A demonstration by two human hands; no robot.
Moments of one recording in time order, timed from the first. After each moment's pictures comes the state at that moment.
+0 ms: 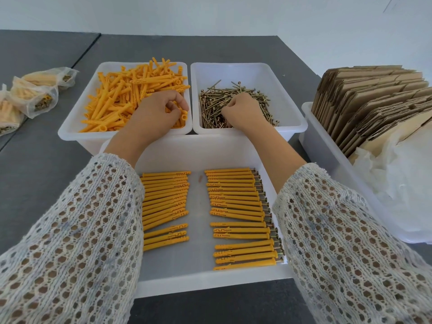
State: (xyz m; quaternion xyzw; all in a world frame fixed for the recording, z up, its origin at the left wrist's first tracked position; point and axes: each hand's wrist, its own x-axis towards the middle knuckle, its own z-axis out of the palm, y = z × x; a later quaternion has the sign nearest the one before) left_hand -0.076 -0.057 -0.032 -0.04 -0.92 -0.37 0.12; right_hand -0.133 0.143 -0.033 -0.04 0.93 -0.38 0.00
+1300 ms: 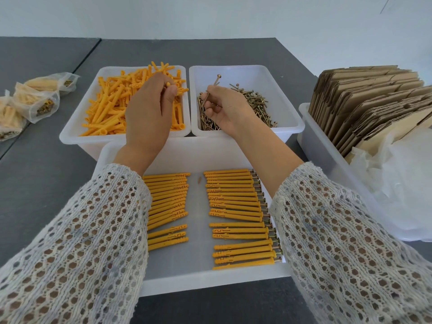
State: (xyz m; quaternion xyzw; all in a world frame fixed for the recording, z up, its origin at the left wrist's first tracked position) left_hand -0.062 -0.046 -0.037 -0.10 -0.86 -0.29 0.42; right_hand -0.112 0.117 -0.011 0.03 0.53 -0.83 0.14
